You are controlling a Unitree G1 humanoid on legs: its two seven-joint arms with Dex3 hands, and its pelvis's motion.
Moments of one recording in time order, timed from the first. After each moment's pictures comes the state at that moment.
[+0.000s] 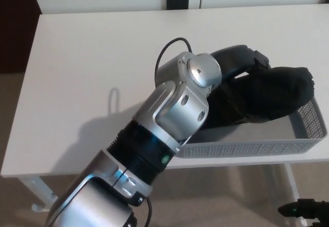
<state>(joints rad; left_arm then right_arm) -0.87 -0.10 -0.45 0.38 0.44 0.68 -0.55 0.03 -0.46 0.16 0.61 -0.22 -0.05 0.21</state>
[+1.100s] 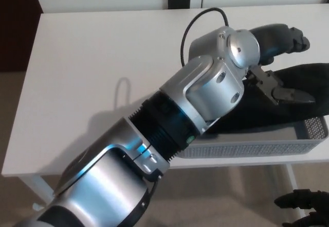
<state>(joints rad) -1.07 -0.11 -0.58 0.45 0.33 0.69 -0.52 0.00 -0.48 0.18 0.57 -0.24 -0.02 0.23</state>
